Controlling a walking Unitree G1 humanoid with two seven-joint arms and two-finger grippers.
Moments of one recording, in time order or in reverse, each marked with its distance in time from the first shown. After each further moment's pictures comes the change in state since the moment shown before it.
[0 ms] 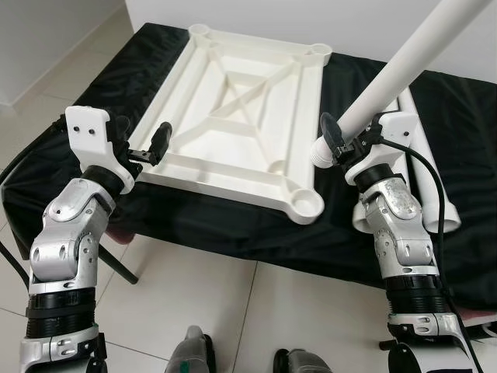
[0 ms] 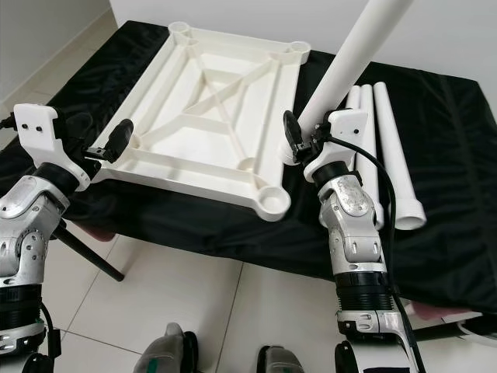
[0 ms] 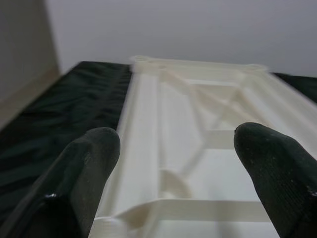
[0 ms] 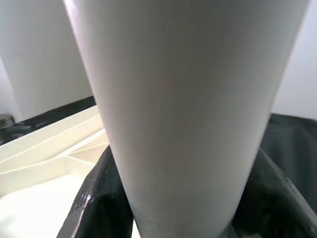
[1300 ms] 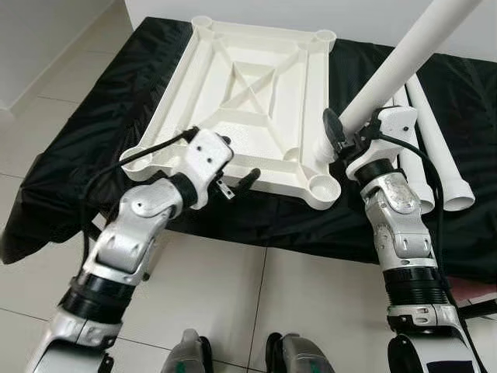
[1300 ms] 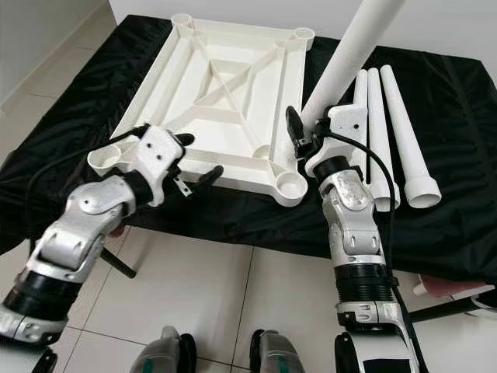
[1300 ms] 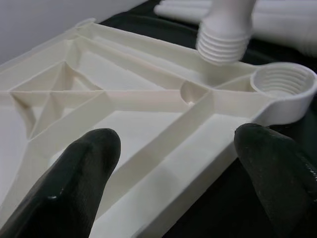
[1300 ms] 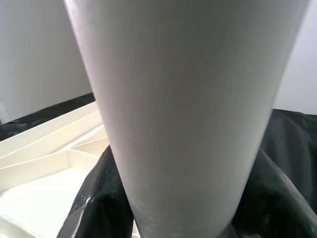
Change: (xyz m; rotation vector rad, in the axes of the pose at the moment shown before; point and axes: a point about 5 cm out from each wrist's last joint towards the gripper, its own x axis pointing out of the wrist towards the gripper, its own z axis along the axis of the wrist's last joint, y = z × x) left arm 0.028 -0.111 -0.026 0.352 0.118 -0.640; right arm 0.000 -0.010 -0.004 -0.040 0.010 -0.035
